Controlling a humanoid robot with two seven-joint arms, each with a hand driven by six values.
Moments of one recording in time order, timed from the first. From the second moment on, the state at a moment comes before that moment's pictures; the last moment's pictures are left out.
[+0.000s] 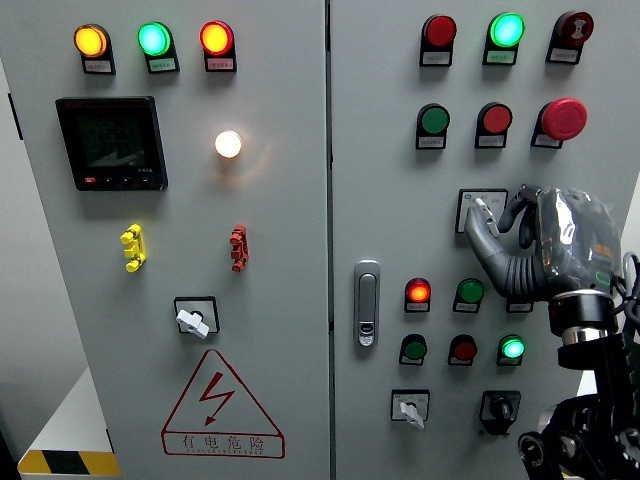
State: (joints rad) left arm -0.03 -0.10 0.05 -0.18 0.05 -0.05 -0.03; right arm 0.81 0.16 1.50 1.46 -2.66 -0.15 -0.27
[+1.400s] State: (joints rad) left arm -0.03 -0.10 0.05 -0.18 0.05 -0.05 -0.03; right arm 0.80 0.16 1.46 1.47 -2.61 -0.19 -0.32
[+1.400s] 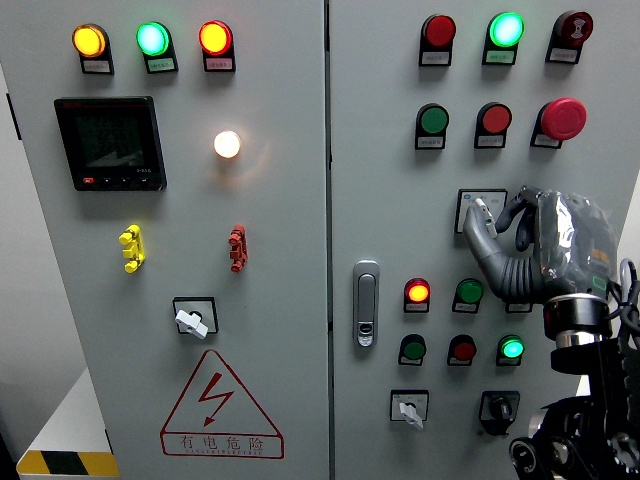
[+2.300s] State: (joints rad) left arm -0.03 -0.10 0.05 -0.18 0.05 -0.05 -0.03; right arm 0.76 0.16 1.45 1.50 -2.61 -0.19 -0.32
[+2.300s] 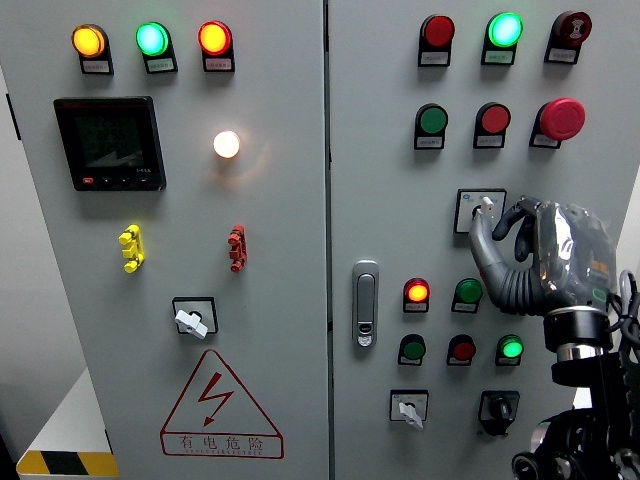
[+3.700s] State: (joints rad) left arm -0.03 -0.10 0.05 -0.18 0.04 -0.05 -0.03; right arm 0.38 0.15 1.42 1.93 -2.63 -0.19 -0.18
